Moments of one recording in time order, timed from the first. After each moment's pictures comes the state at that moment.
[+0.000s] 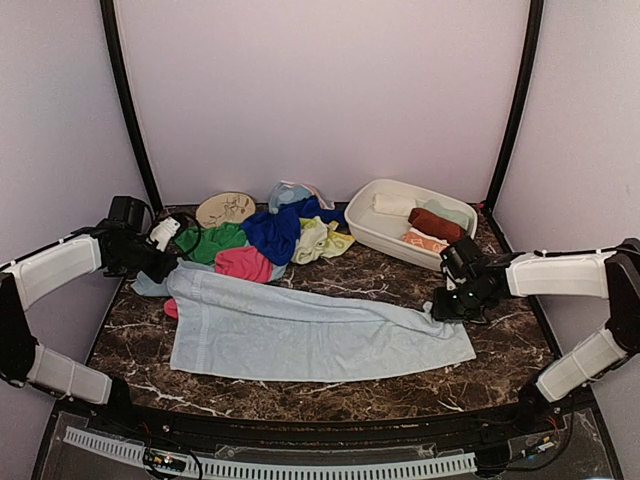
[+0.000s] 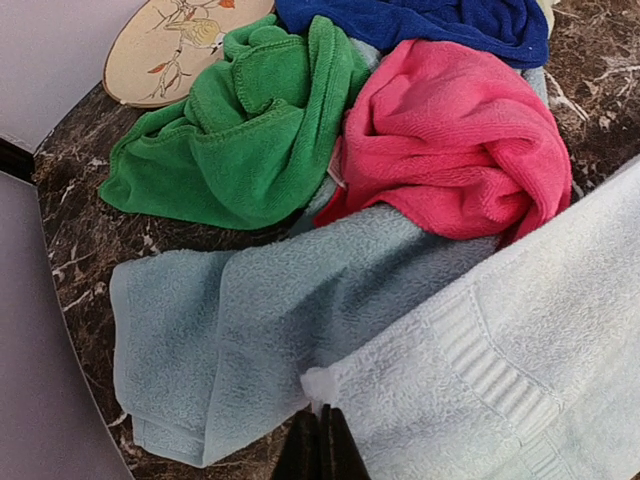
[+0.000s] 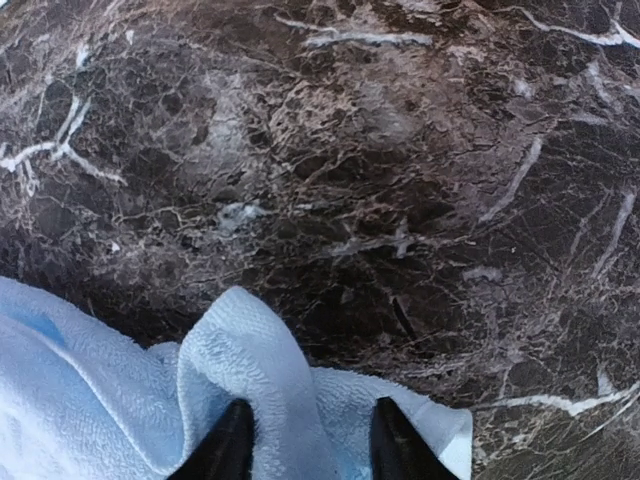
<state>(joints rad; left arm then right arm) -0.09 1.27 0.87 -0.49 0.13 0.47 0.52 1.43 0.72 -0.43 0.11 0.49</state>
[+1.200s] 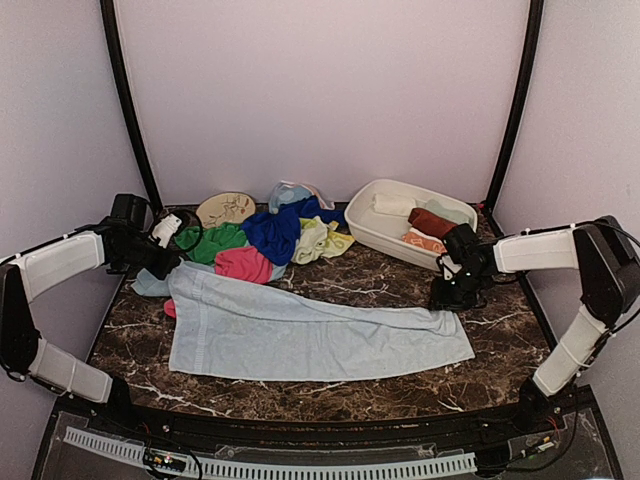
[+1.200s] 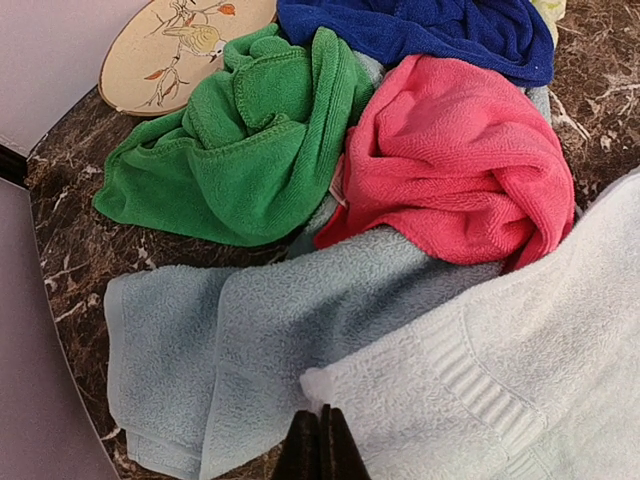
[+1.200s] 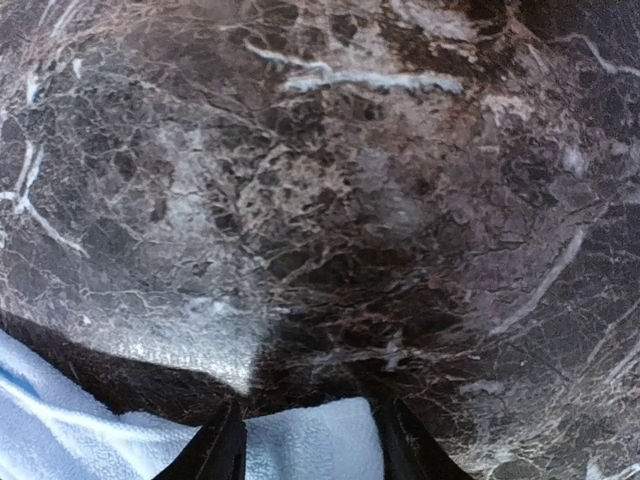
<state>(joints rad) -0.07 1.32 0.89 -0.45 0.15 0.44 0.38 1.62 0.87 -0.48 -0.04 0.37</state>
